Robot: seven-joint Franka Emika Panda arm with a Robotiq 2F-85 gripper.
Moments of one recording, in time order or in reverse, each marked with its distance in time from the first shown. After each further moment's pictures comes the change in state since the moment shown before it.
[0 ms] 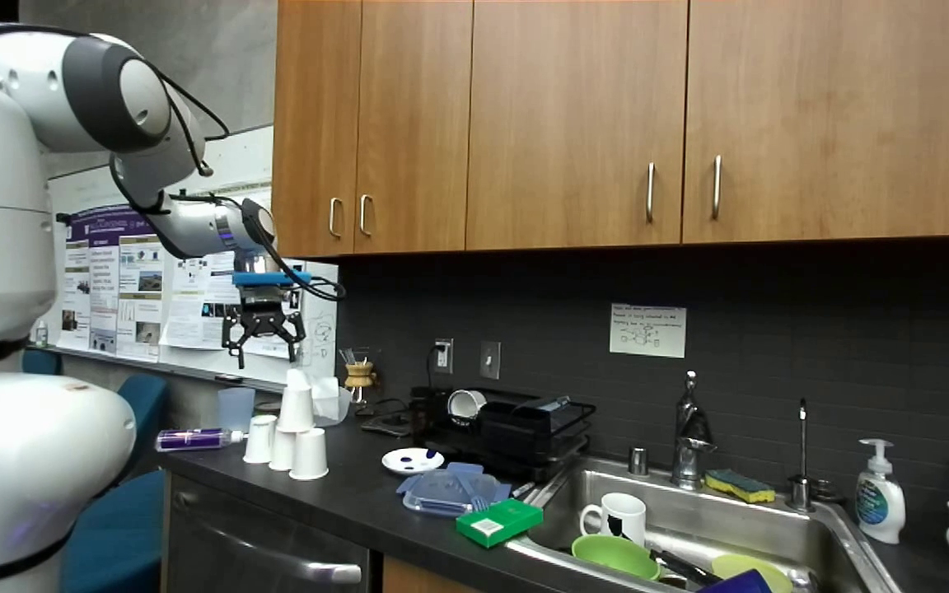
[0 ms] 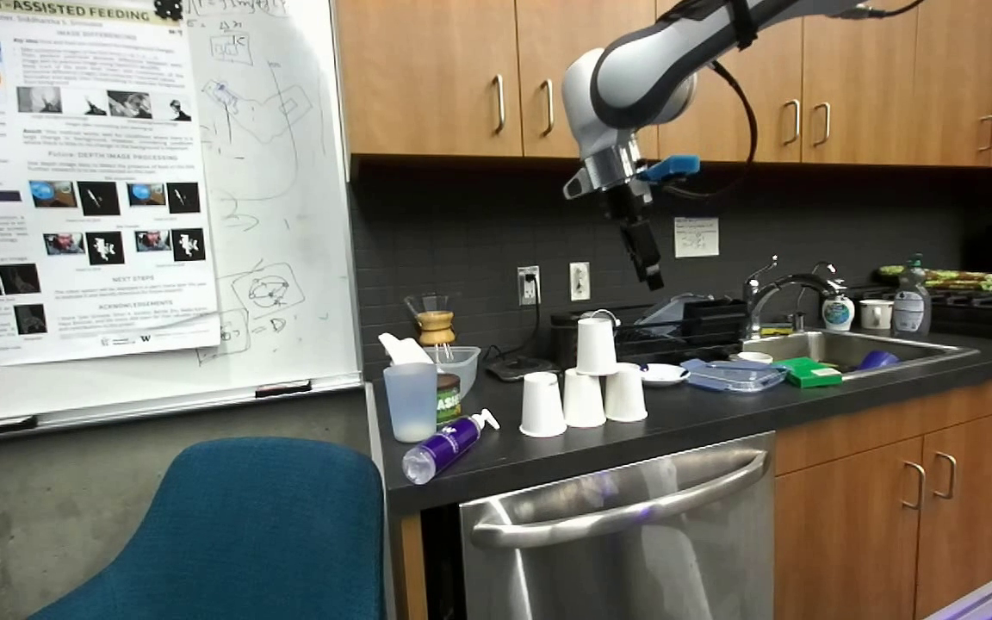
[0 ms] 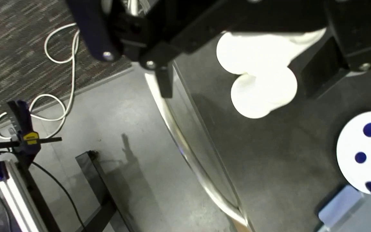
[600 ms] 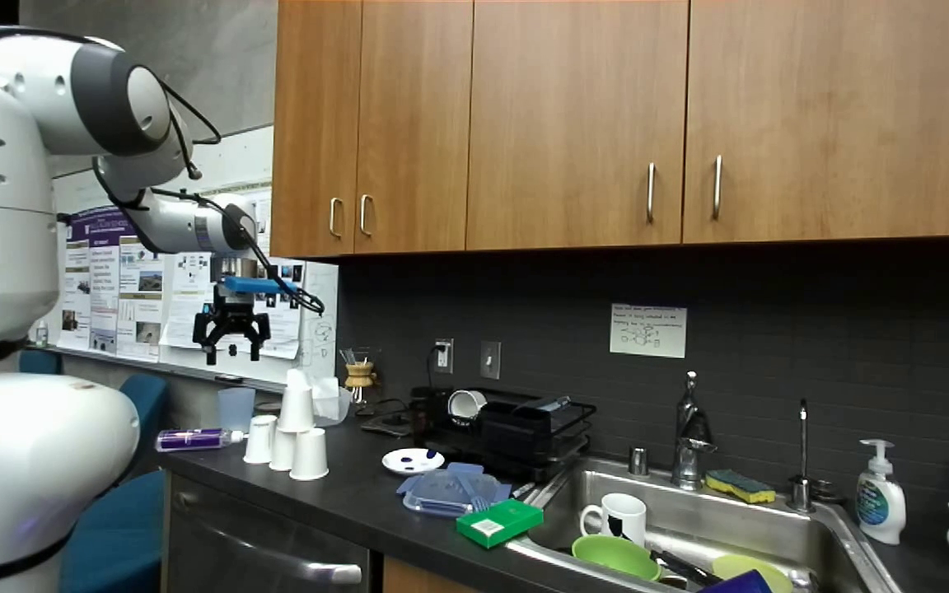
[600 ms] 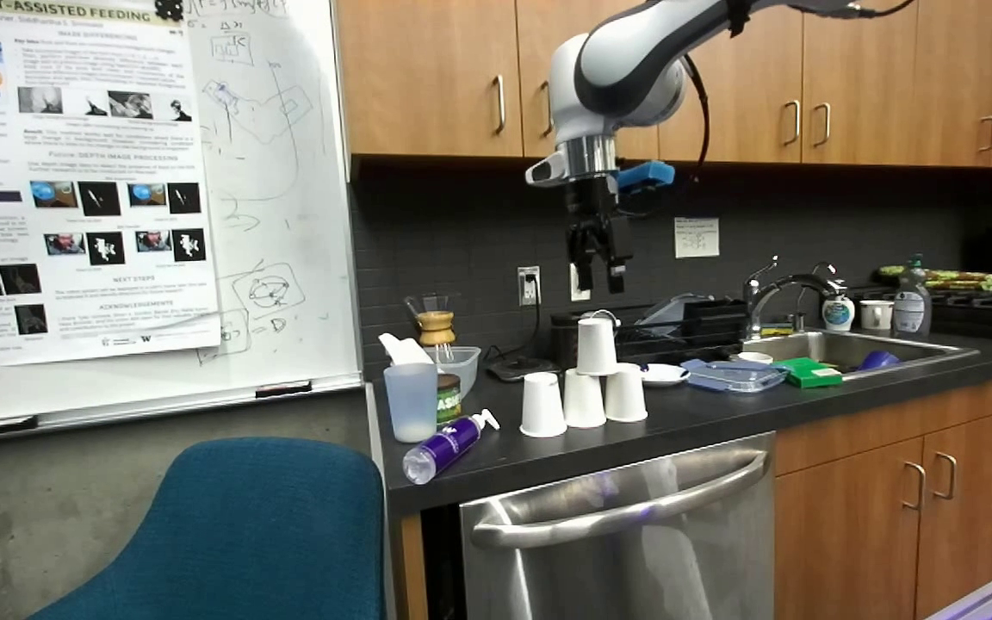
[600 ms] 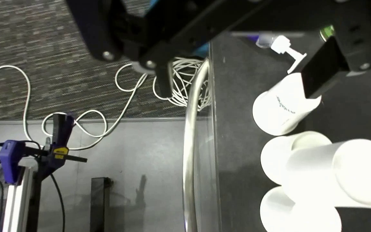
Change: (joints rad) arm 0.055 0.013 0.025 0.000 0.171 0.165 -0.392
